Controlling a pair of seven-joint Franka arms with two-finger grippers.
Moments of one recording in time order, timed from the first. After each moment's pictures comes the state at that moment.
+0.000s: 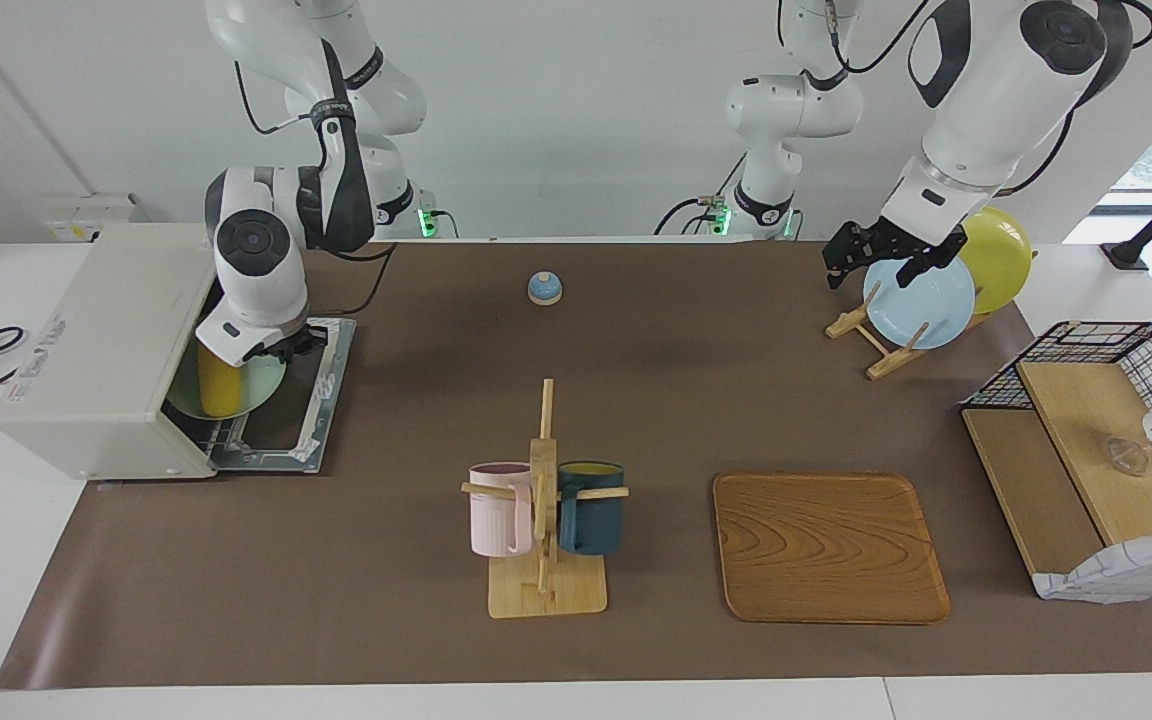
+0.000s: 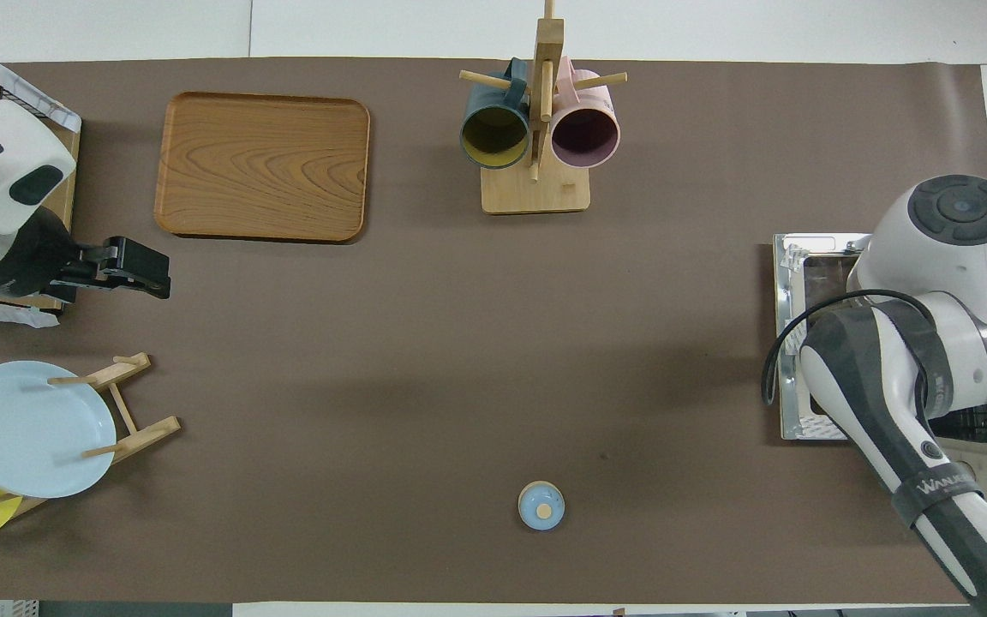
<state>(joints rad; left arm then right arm) -0.12 -0.01 -0.05 -1.65 -0.04 1.55 -0.13 -0.11 0.07 0.12 -2.09 -0.32 1.89 -0.02</state>
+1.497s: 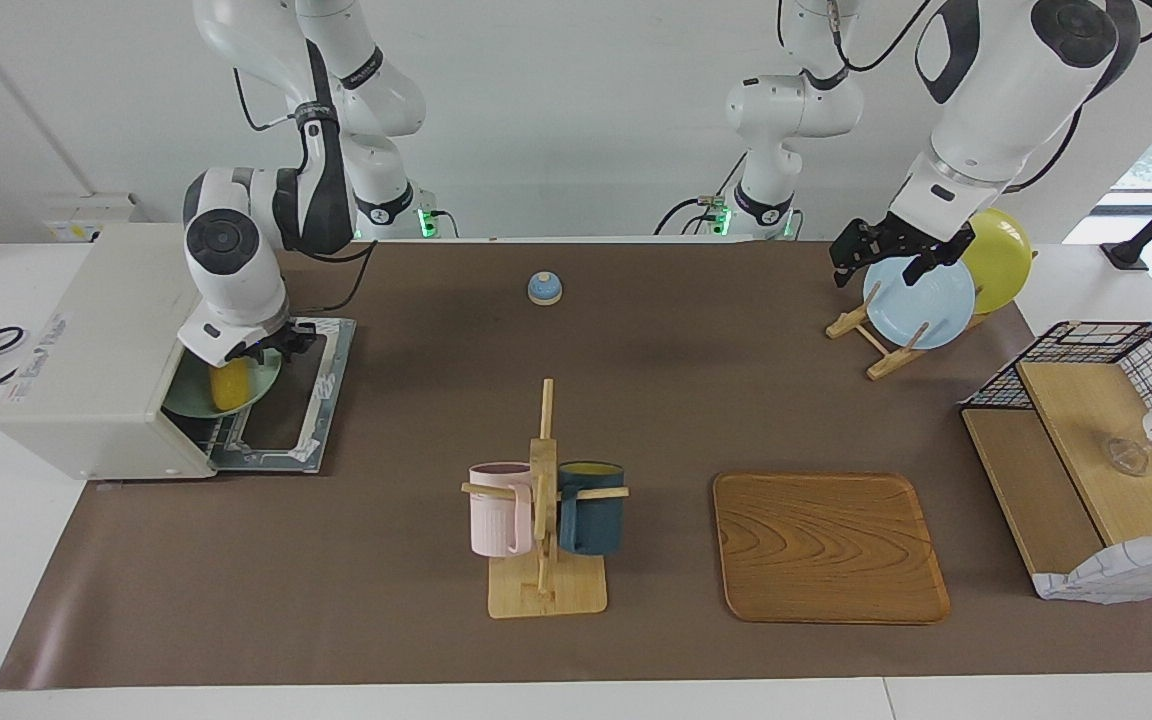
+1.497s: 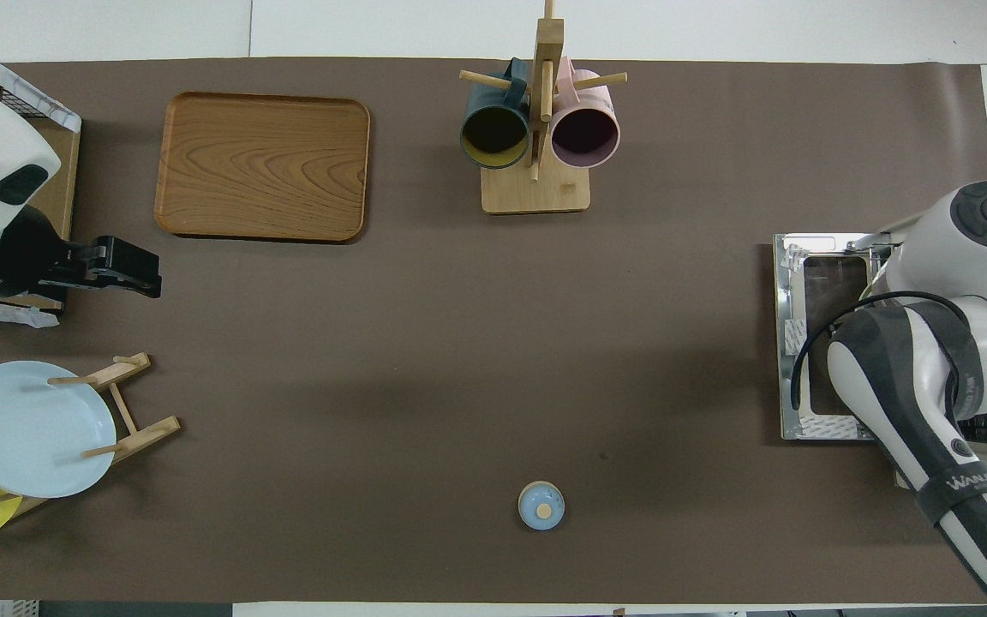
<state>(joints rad) -0.11 -0.02 -0.06 -1.65 -0.04 1.55 -0.12 -0.15 0.06 0.13 -2.09 -0.29 1.89 -0.08</state>
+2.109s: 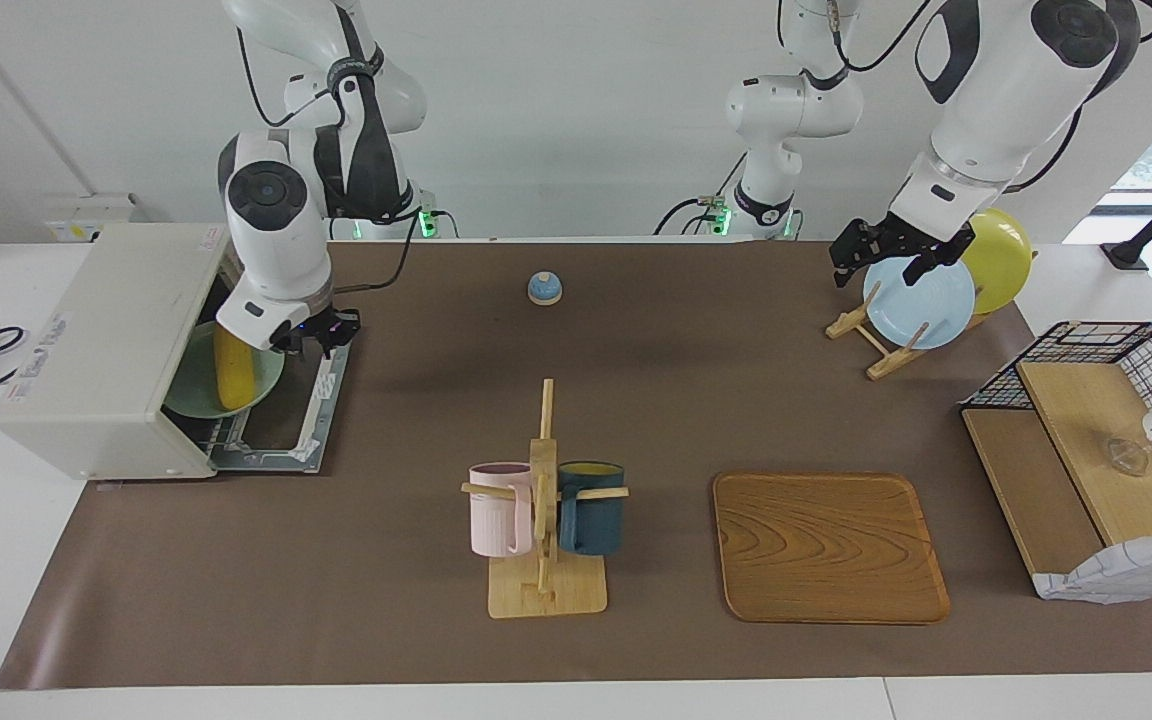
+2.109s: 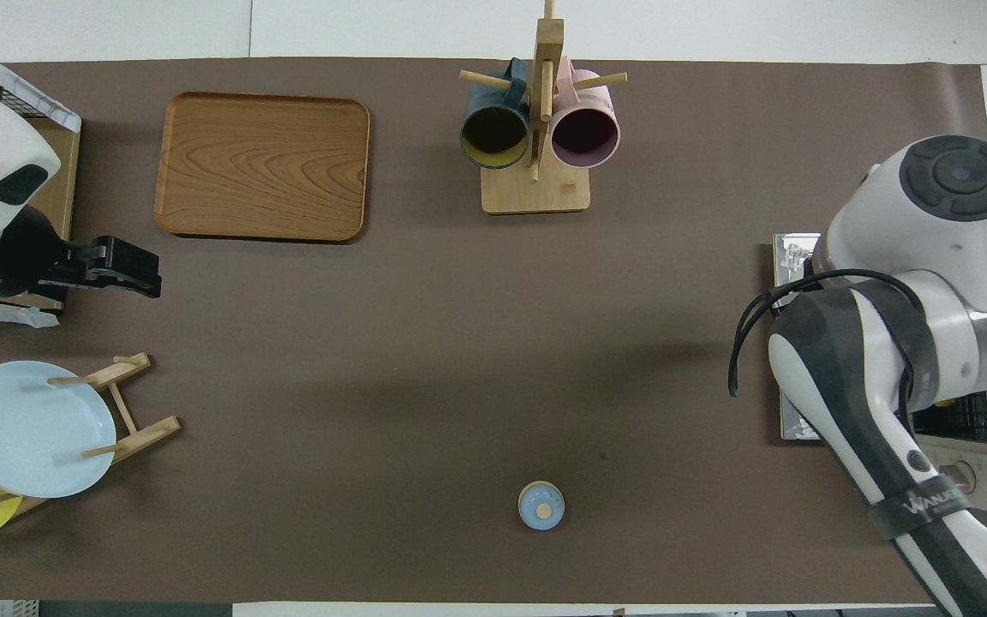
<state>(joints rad) -0.11 -0.02 -0.06 -1.65 -0.04 1.55 -0.12 0.00 0.07 0.14 -1.98 -0.21 1.90 -0.02</state>
